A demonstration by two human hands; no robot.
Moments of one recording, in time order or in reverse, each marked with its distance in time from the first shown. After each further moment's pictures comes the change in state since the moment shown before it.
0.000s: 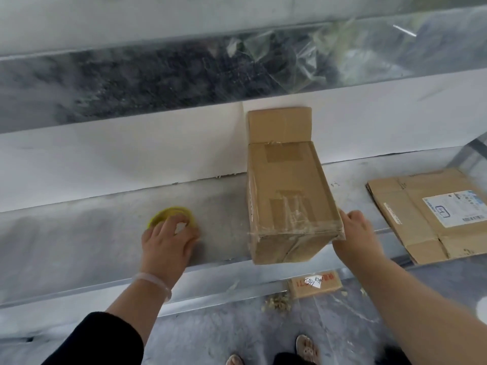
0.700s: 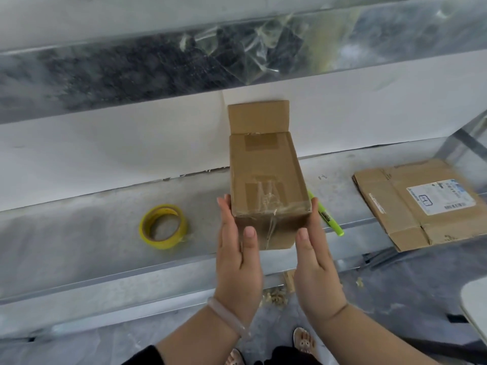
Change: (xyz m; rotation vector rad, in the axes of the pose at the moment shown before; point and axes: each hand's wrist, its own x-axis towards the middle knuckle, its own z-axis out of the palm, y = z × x) left_hand -0.005 0.194 -0.061 -1.136 0.094 -0.376; right_hand -0.128 -0.083 -0.041 1.405 0.090 -0.095
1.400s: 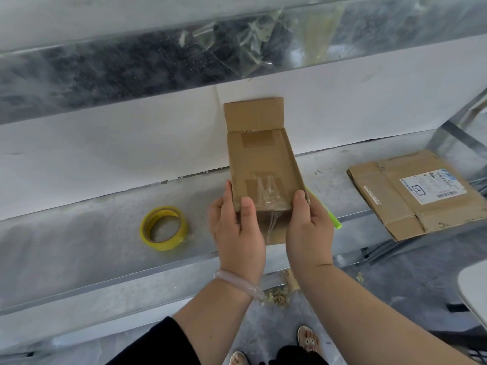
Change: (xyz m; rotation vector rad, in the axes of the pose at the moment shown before) left_hand 0.028 0.006 0.014 0.132 0.157 -0.085; right_hand 0.034 -0.012 0.020 0.017 0.315 0.007
